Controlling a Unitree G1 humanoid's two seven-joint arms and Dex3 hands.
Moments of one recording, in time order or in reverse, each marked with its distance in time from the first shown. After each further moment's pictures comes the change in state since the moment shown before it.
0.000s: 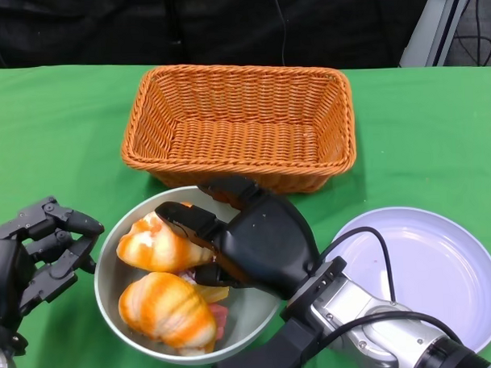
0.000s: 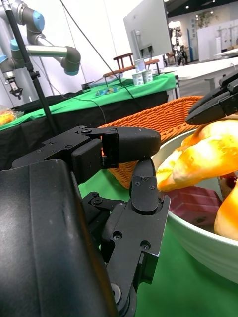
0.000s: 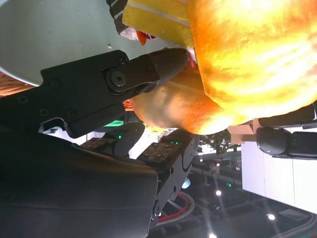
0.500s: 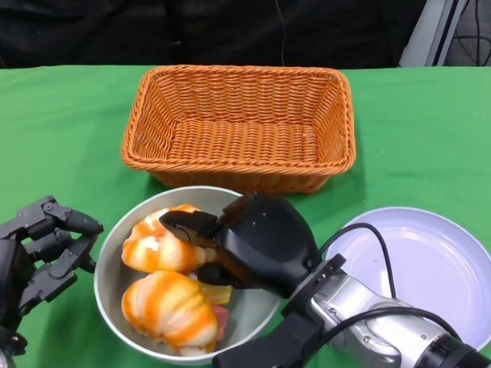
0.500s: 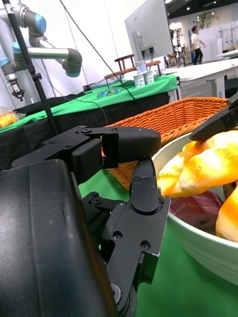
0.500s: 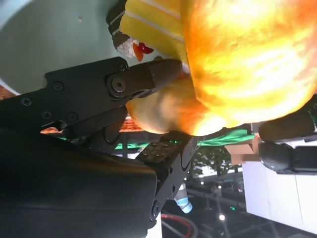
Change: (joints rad) left arm 0.000 0.000 0.000 0.000 0.002 -0.009 0.000; right arm -0.006 0.004 -0.017 0.022 0.072 -0.037 0.097
